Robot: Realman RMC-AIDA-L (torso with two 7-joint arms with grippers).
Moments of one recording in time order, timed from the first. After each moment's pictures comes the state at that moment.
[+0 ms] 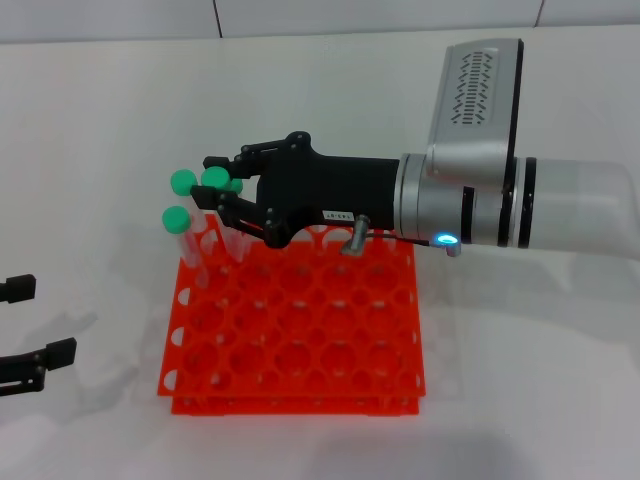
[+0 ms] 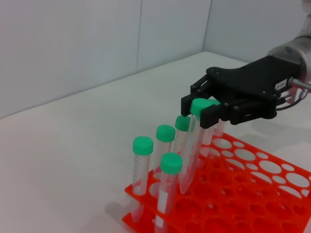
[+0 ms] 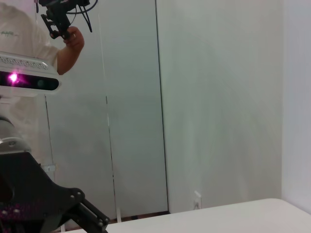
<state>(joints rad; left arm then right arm) -0.04 -2.08 0.72 1.38 1.95 1.84 -1.60 0.62 2.03 -2.02 -0.80 -0.75 -0.84 1.11</state>
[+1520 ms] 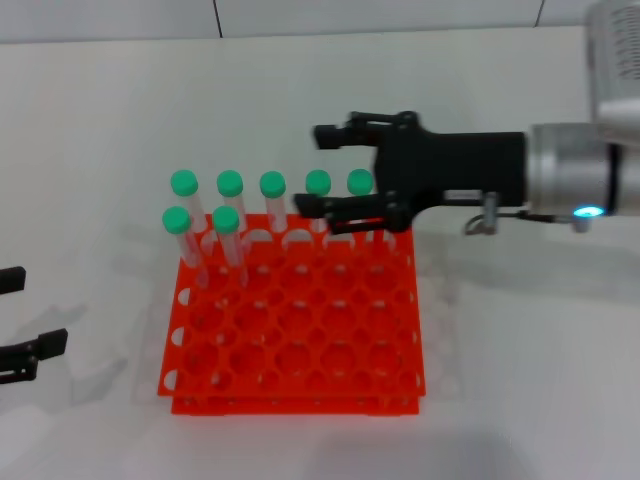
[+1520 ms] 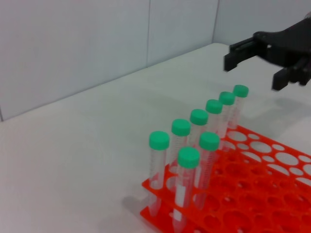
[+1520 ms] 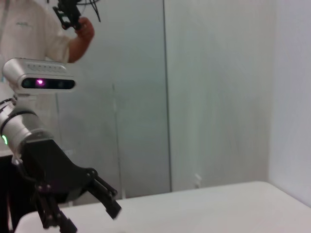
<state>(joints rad) -0.05 -2.08 0.71 1.38 1.98 1.81 -1.59 0.45 2.00 -1.60 -1.00 -1.29 -1.15 1.41</state>
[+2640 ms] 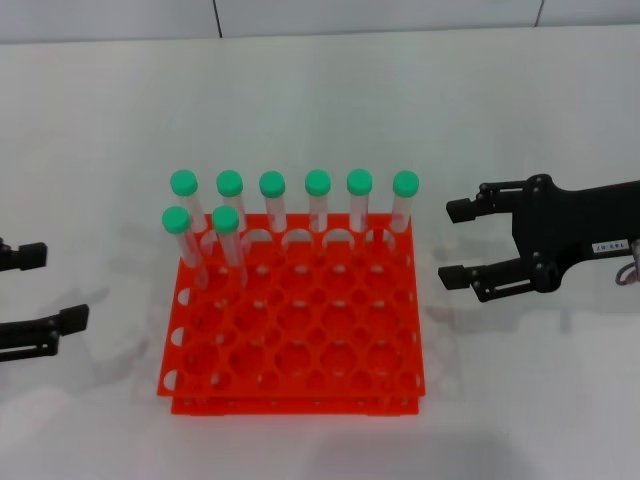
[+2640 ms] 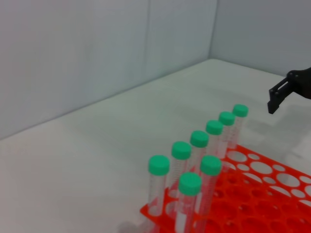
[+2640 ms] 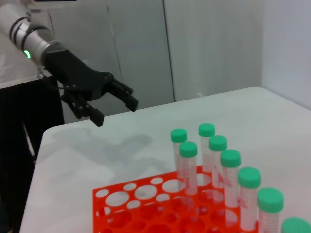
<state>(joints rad) -0.10 -2.08 0.72 1.34 1.96 1.79 -1.59 0.38 1.98 -1.23 -1.08 -1.73 -1.52 1.57</state>
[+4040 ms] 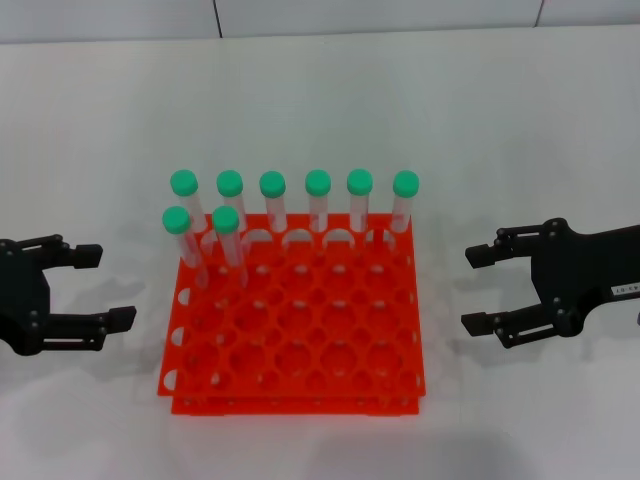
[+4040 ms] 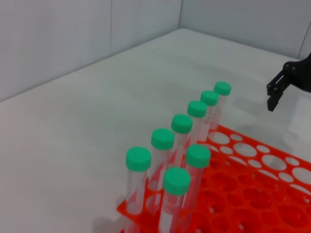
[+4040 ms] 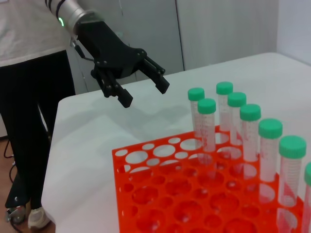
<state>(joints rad) -0.24 -2.08 0.77 1.27 2.10 1.79 -1.61 0.34 1.98 -1.23 -1.08 -1.81 -1.56 1.56</state>
